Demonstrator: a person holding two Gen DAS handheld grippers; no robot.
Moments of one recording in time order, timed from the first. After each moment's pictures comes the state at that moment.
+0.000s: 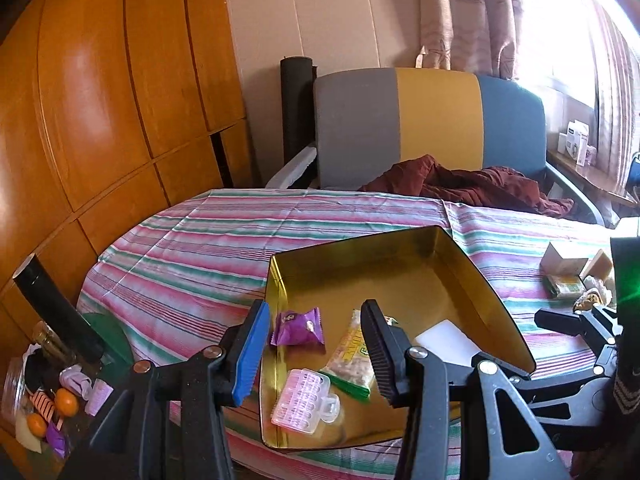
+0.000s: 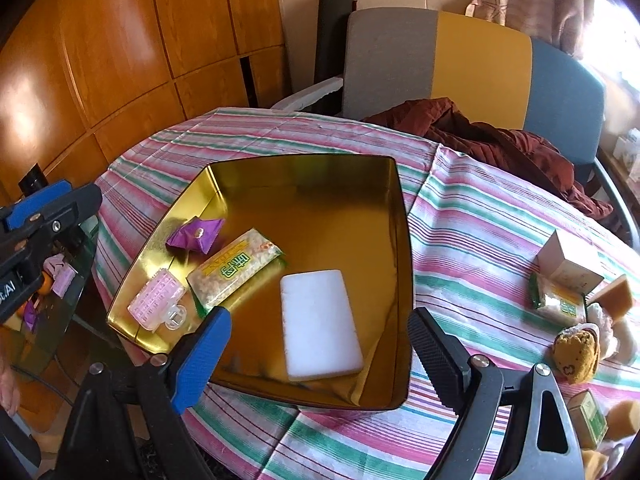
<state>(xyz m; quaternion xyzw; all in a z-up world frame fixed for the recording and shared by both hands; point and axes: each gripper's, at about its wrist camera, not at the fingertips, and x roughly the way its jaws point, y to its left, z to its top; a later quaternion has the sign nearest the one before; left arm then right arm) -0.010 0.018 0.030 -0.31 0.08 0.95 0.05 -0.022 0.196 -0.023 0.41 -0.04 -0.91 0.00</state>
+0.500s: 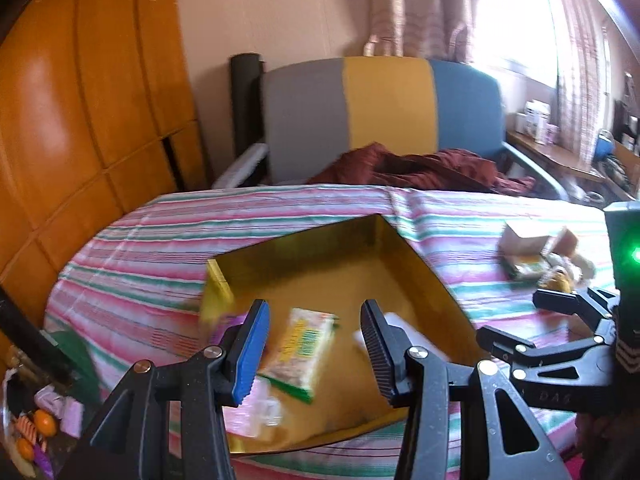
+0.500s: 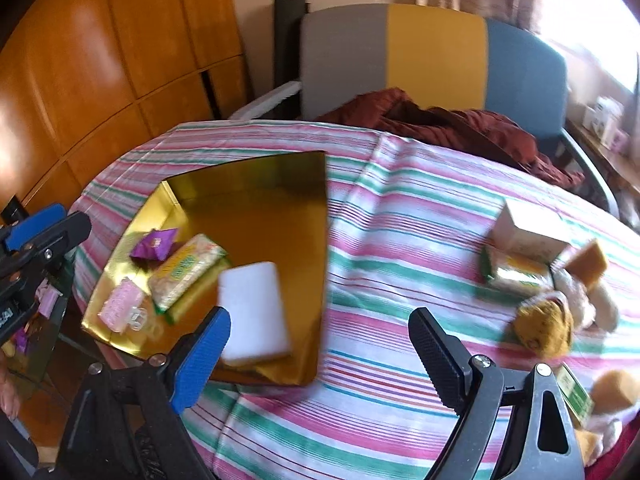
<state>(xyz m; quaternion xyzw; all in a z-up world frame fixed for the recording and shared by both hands) -0.010 0.066 0.023 -0.32 0.10 0.93 0.14 0.004 0.254 -0.026 0.41 -0.08 -0.91 -0.06</state>
